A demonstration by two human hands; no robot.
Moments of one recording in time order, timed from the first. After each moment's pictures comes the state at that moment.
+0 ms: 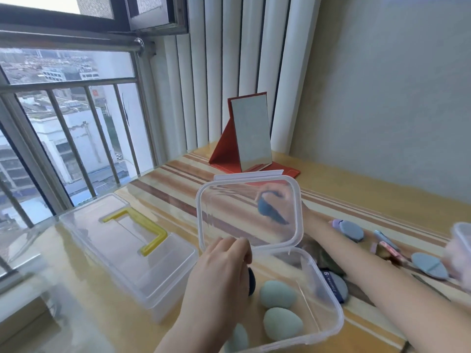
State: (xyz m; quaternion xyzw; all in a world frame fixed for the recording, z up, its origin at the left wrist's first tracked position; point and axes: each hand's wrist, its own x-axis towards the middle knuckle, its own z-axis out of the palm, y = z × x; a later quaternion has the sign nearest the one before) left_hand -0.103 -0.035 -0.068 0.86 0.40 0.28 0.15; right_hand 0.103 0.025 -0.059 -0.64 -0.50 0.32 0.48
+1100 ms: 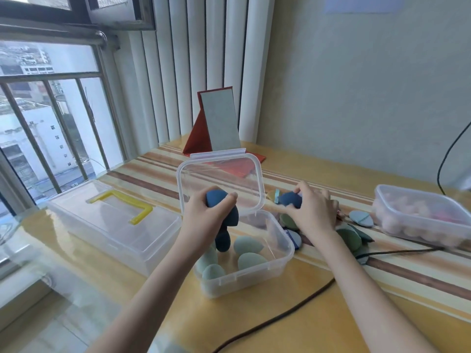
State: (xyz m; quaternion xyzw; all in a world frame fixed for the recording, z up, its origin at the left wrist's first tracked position) left_hand -0.088 -0.023 -0.058 0.67 0.33 0.42 0.51; right_hand 0.132 -0.092 -0.086 -0.87 -0.41 -0.14 0.23
